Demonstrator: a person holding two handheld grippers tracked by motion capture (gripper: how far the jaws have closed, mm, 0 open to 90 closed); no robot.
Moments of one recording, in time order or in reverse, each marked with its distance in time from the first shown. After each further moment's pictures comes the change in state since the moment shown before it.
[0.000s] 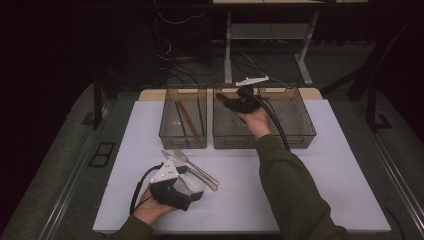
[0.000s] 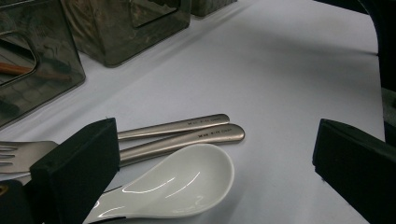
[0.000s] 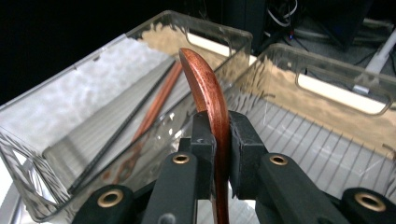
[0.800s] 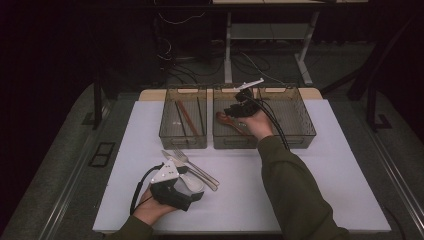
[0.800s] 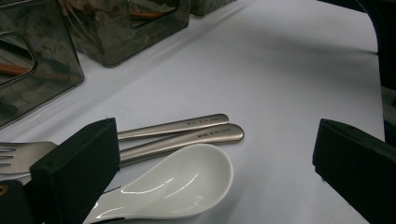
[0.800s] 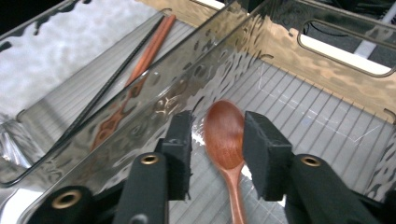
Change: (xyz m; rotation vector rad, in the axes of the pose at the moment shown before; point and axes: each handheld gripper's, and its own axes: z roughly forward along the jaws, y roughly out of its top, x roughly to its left) left arm 0.000 0.000 0.000 0.001 0.001 0.004; right arm -0.003 -0.008 0.006 0.136 -0.028 -0.033
